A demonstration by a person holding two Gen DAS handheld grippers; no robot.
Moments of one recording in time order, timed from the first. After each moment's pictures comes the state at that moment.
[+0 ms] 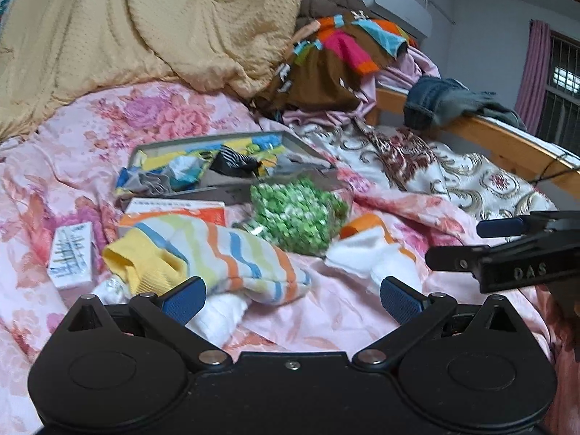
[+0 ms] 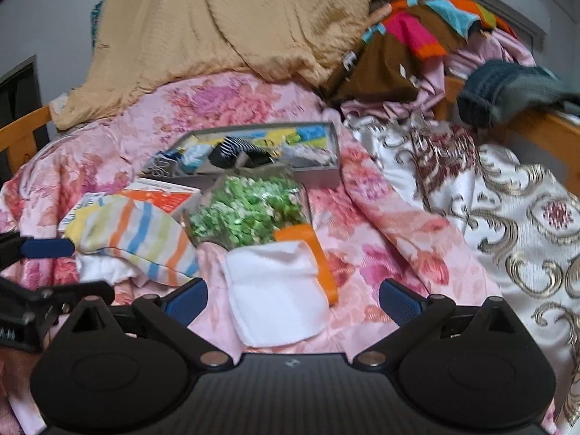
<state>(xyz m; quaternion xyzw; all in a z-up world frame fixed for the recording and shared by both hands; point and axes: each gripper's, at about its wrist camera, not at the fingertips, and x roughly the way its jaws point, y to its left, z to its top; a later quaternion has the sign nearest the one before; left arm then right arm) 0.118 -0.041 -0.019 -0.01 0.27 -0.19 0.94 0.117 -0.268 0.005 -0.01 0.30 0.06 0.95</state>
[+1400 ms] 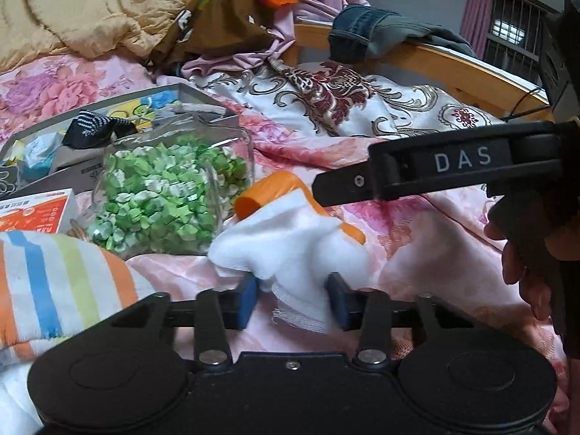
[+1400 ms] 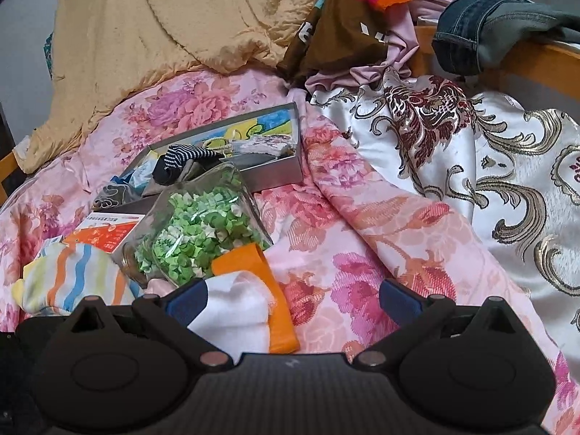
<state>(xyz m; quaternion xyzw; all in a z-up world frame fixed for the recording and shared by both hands) 0.198 -0.141 -0.078 0.03 0.31 -0.31 0.90 0.194 -0.315 -0.024 0.08 0.33 0.05 0.94</state>
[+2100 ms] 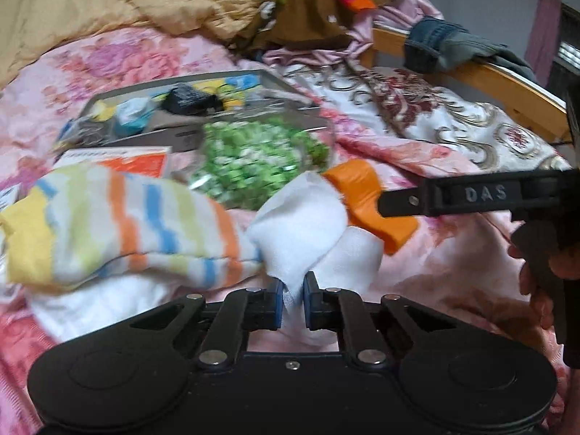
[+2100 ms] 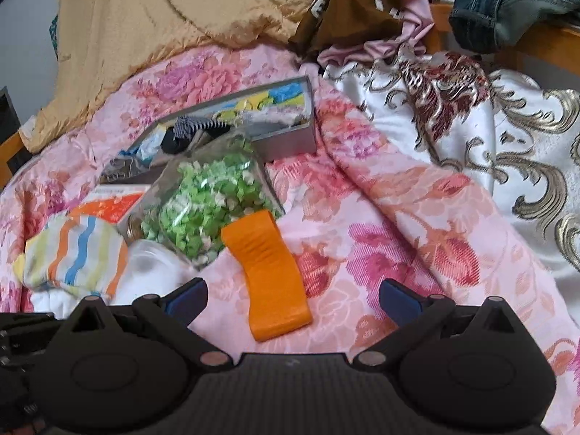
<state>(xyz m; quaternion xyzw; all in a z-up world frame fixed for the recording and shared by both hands) 0.169 -0.095 -0.065 0.00 0.34 -0.19 0.92 0.197 -0.307 -0.039 0.07 0.37 0.07 0.93</state>
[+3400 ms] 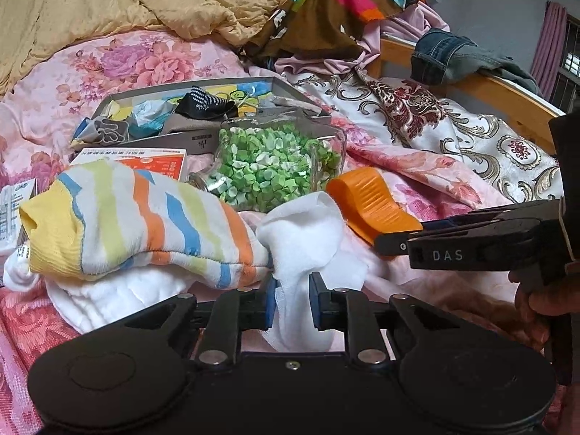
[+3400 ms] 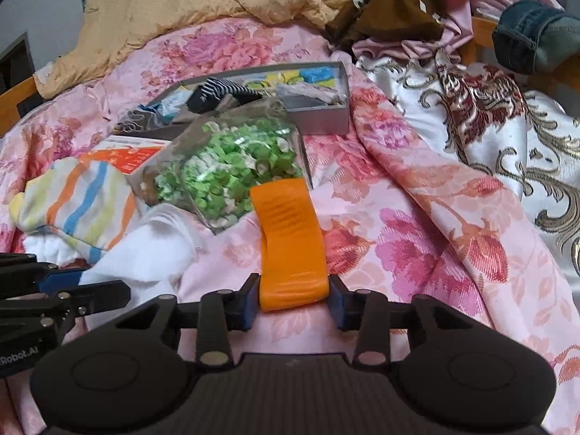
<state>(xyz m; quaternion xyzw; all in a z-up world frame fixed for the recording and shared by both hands) 0.160 -0.086 -0.060 -0.01 0.33 -0.19 0.92 0.186 -0.278 -0.047 -0.01 0.37 0.09 0.92</state>
